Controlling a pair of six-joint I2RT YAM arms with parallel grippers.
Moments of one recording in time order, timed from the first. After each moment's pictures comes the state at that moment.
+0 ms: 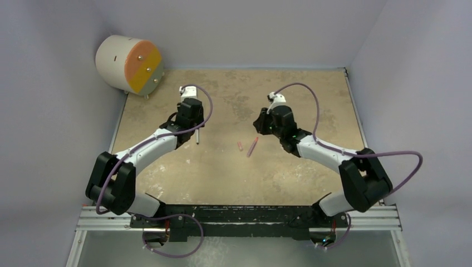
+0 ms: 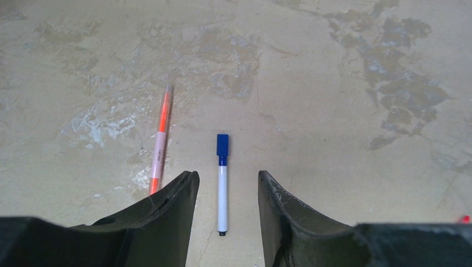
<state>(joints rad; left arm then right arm) -0.46 1.44 0.90 -0.10 -0.45 -0.36 0.53 1.44 0.77 0.25 -0.01 0.43</state>
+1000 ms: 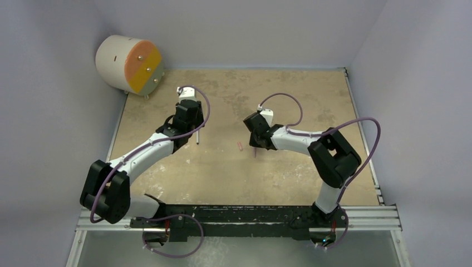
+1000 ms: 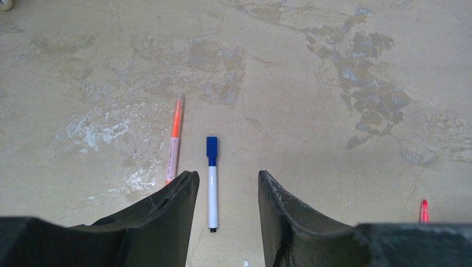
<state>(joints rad) -0.47 1.35 0.86 -0.07 -0.42 -0.37 0.71 1.77 1.01 -0.25 0.38 0.76</state>
